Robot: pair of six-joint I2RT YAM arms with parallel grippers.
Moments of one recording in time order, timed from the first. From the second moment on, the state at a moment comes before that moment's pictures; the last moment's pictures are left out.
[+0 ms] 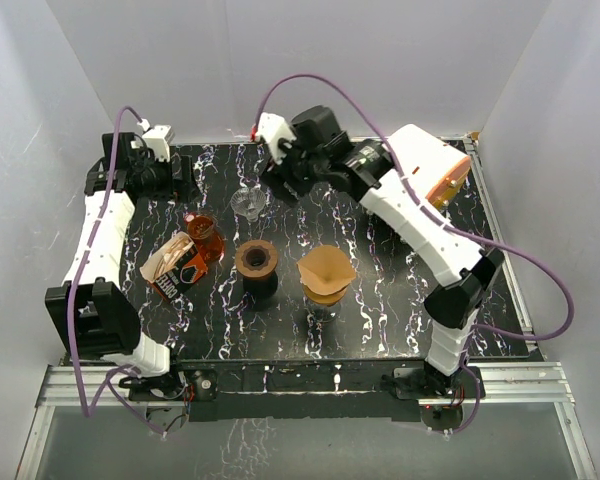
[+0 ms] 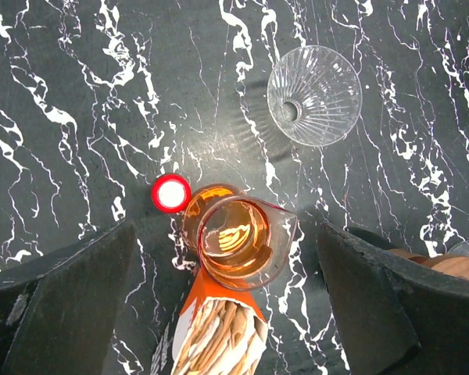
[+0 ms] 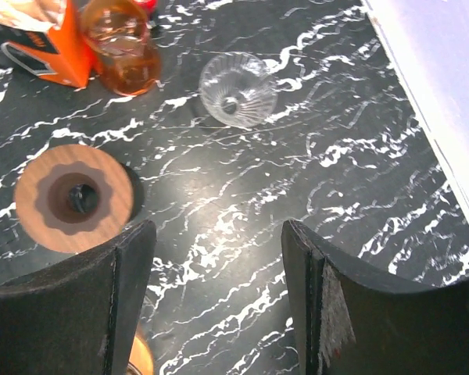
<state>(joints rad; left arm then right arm) 0.10 1.50 1.42 -0.71 0.41 0.15 0.79 1.84 2.15 -0.93 -0.11 -0.34</state>
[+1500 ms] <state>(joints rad) -0.16 2.27 2.04 -0.97 0.36 0.21 0.05 1.17 1.31 -0.79 -0.51 -0.24</state>
